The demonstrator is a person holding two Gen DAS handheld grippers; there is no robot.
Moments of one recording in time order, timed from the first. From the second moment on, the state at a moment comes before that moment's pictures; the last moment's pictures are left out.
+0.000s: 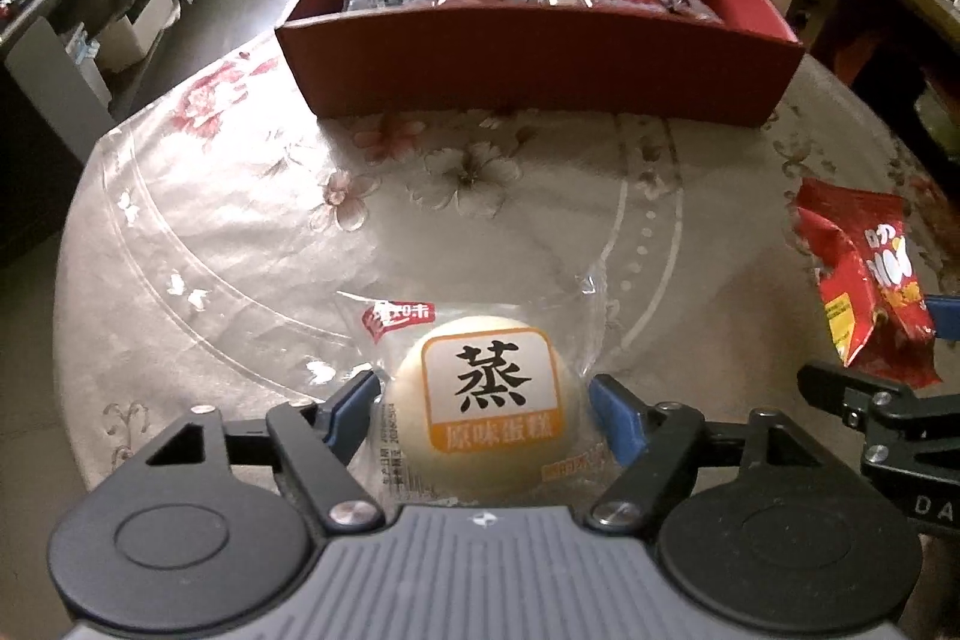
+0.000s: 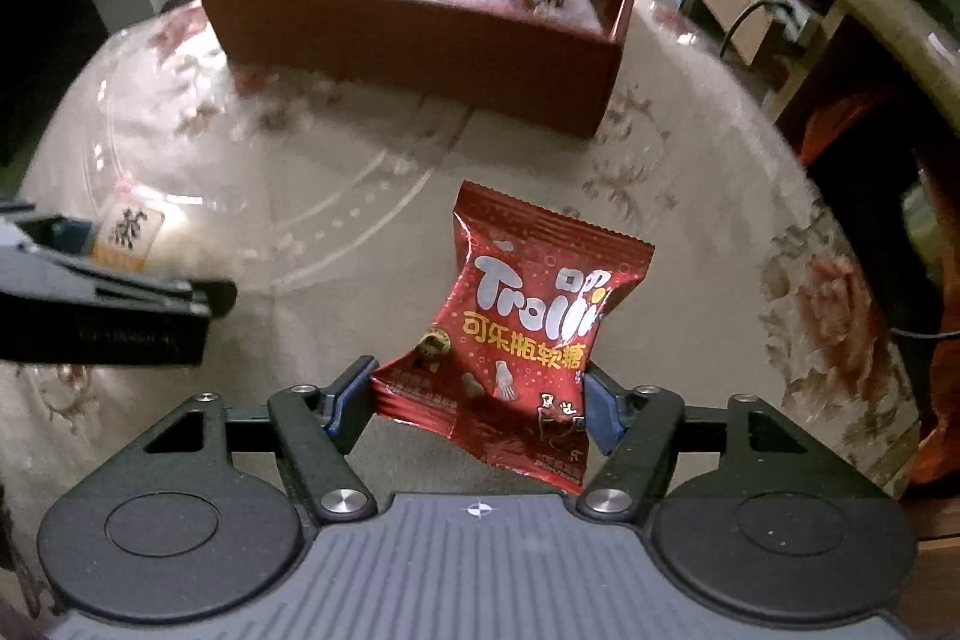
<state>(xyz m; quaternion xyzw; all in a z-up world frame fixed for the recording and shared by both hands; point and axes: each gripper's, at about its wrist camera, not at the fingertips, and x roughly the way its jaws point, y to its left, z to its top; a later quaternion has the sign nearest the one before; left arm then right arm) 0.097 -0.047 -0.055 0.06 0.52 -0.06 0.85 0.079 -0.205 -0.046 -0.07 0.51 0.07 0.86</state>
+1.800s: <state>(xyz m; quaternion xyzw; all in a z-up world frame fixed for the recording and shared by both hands) 0.193 -0.050 0.043 0.00 0.42 -0.05 0.91 0.151 -0.204 0.044 -0.02 0.37 0.04 0.93</state>
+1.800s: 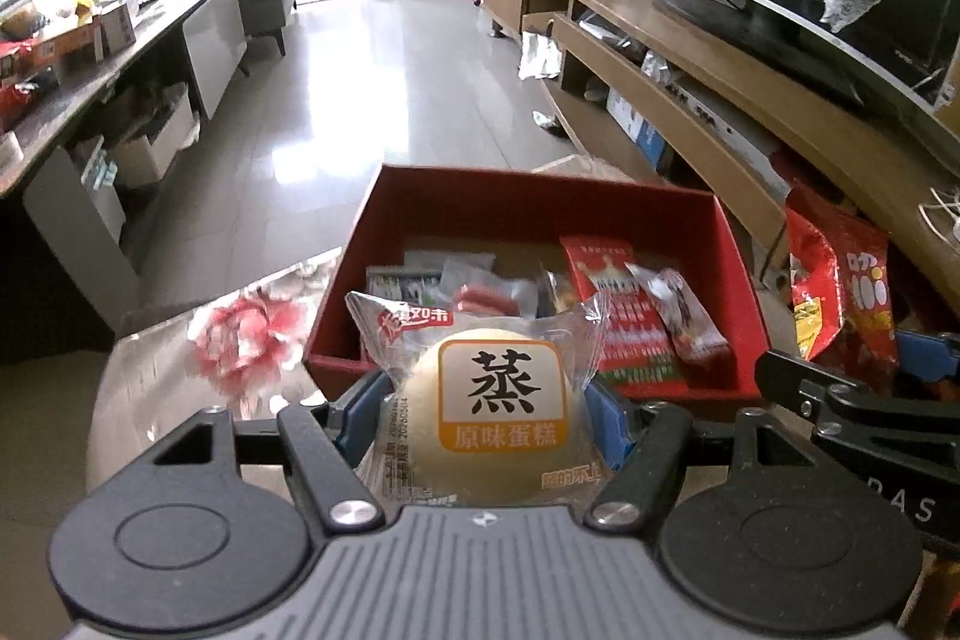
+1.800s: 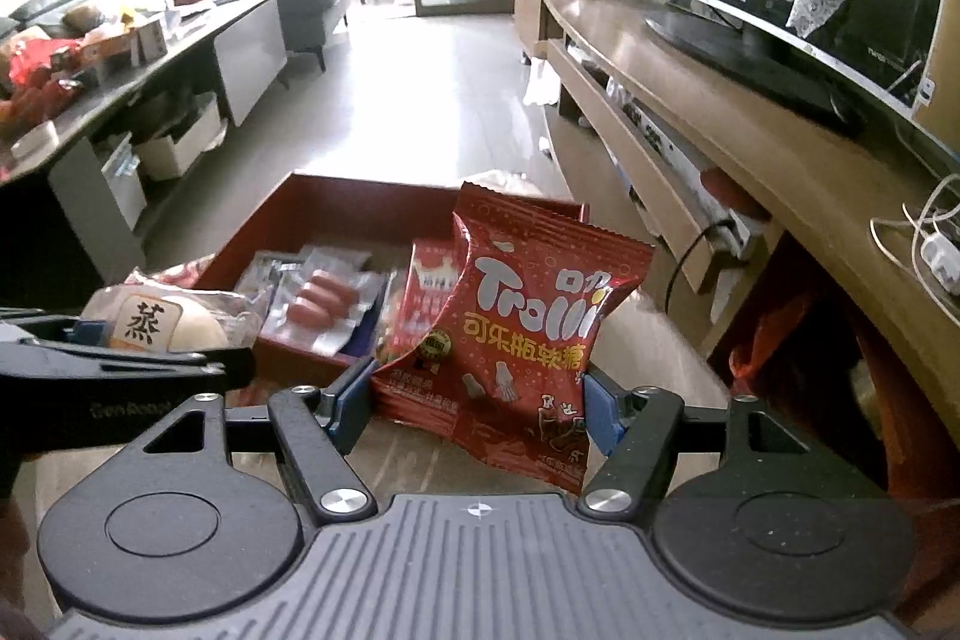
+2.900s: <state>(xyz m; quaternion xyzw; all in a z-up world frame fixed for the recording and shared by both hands) 0.291 -0.069 -0.006 0.02 0.45 -0.01 0.89 0.248 -0.201 0.004 -0.03 0.41 0.03 0.91</state>
